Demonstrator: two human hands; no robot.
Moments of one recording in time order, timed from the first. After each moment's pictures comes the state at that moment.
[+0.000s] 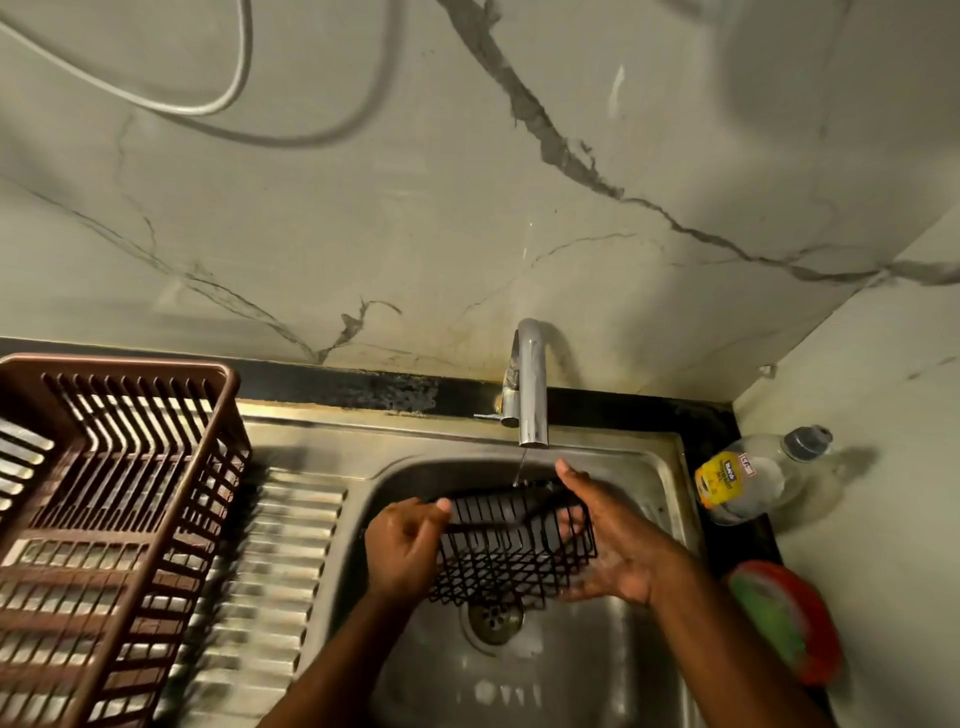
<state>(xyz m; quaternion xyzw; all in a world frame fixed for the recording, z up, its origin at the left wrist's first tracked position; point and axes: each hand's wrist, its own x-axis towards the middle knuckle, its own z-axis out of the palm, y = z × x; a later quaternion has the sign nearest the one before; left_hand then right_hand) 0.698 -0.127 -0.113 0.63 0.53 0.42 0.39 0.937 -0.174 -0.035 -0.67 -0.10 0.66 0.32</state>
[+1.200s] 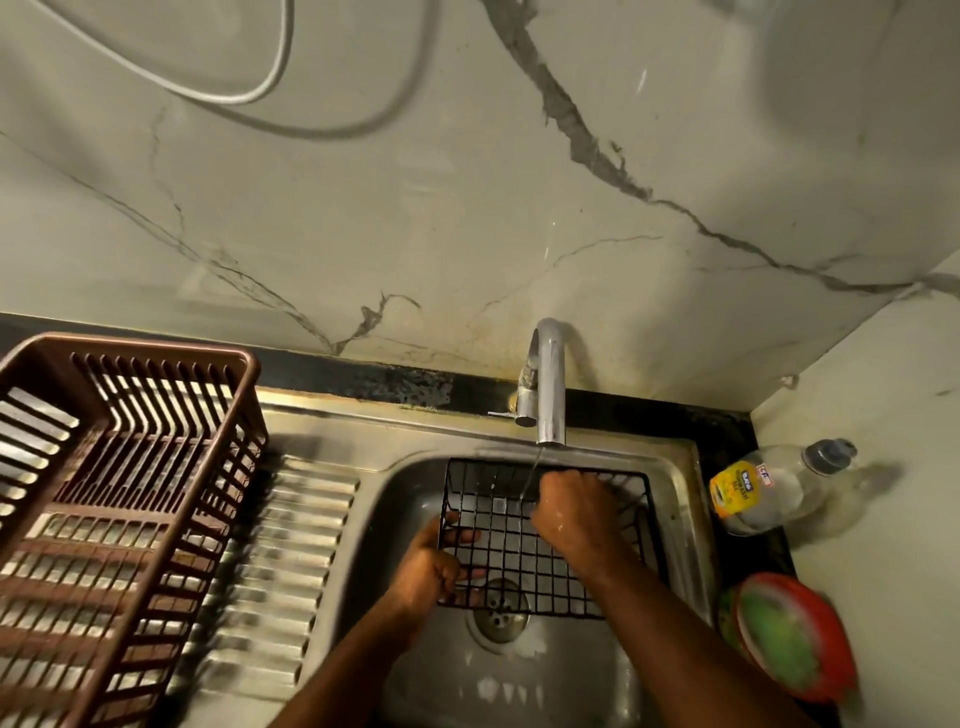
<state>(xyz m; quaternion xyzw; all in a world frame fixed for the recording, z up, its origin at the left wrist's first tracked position) 0.698 -0.146 -0.121 0.27 0.54 0.24 0.76 0.894 -0.130 -0.063 -0.77 -0.61 0.17 -0.10</state>
